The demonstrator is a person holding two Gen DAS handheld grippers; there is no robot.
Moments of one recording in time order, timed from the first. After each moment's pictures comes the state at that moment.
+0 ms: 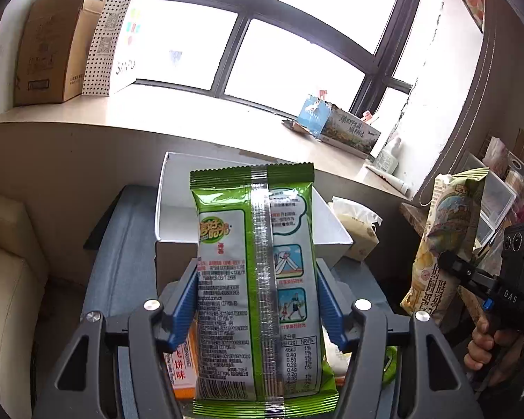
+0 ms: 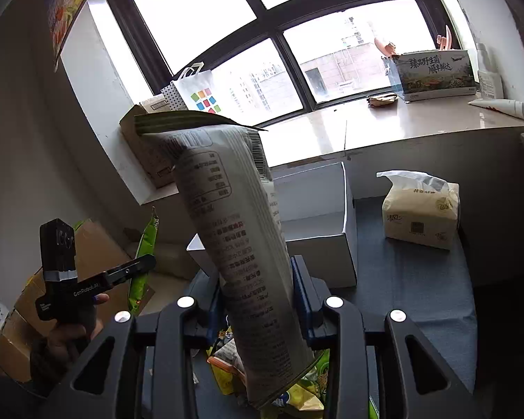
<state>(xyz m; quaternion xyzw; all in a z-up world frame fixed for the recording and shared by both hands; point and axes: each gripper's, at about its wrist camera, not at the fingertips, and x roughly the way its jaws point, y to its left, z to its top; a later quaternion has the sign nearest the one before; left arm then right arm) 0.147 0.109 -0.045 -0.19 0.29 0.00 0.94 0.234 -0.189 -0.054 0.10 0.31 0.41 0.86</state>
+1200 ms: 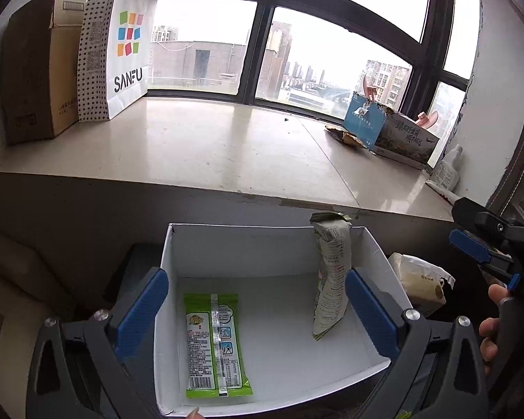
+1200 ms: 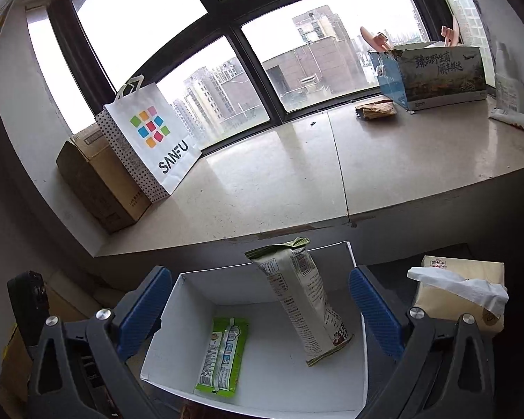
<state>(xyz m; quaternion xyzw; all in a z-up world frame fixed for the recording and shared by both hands) 0.306 0.149 -0.035 -0.15 0.31 0.08 0.94 0.401 -0.087 -0.029 0.13 0.32 0.34 0.87</state>
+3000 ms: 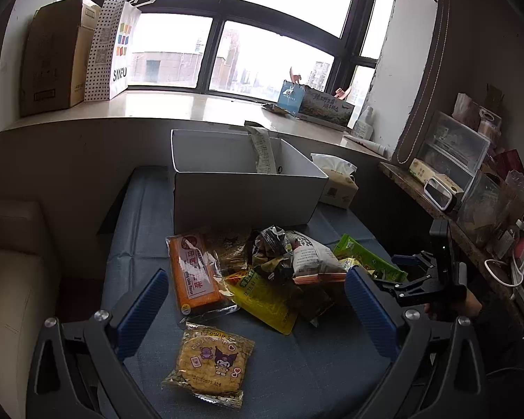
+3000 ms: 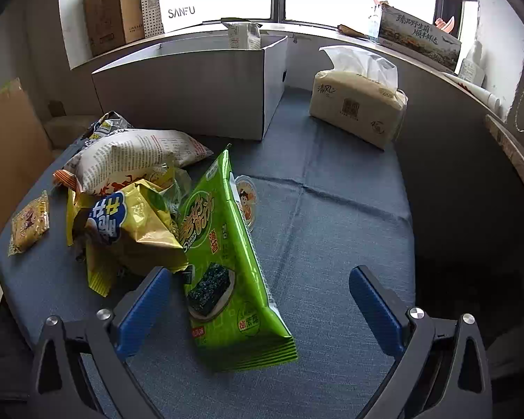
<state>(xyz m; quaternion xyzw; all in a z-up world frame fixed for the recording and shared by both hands) 0.007 0.080 -0.075 -0.13 0.30 -0.02 0.94 0.206 -0.224 -0.208 -0.14 0.41 0.30 0.85</state>
